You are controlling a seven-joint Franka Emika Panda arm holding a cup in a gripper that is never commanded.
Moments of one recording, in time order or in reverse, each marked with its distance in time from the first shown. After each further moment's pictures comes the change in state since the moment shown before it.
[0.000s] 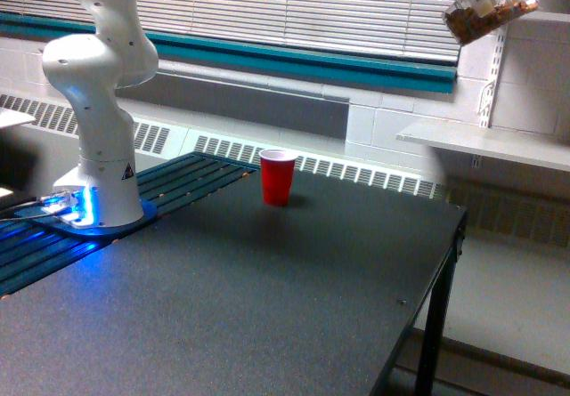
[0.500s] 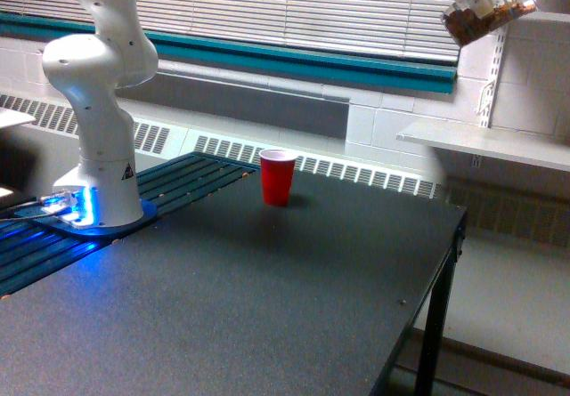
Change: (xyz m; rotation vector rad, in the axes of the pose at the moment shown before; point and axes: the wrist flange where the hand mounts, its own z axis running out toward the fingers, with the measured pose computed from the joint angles) arm -0.013 -0.003 0.000 -0.009 0.013 -0.043
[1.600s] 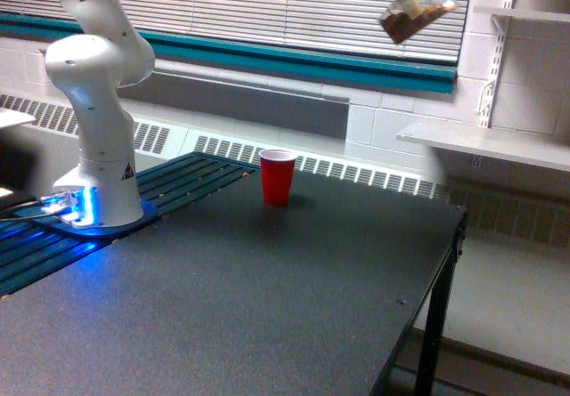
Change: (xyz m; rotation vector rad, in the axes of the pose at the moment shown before) arm -0.172 -0.003 -0.070 0.134 -0.048 -0.202
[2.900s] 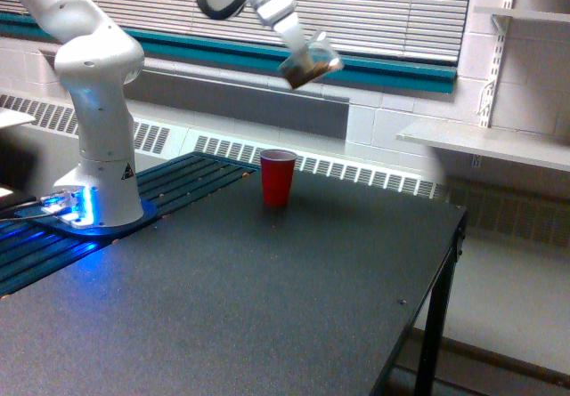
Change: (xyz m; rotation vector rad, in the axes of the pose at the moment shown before) arm -0.260 0.058 -0.027 -0.069 -0.205 -0.157
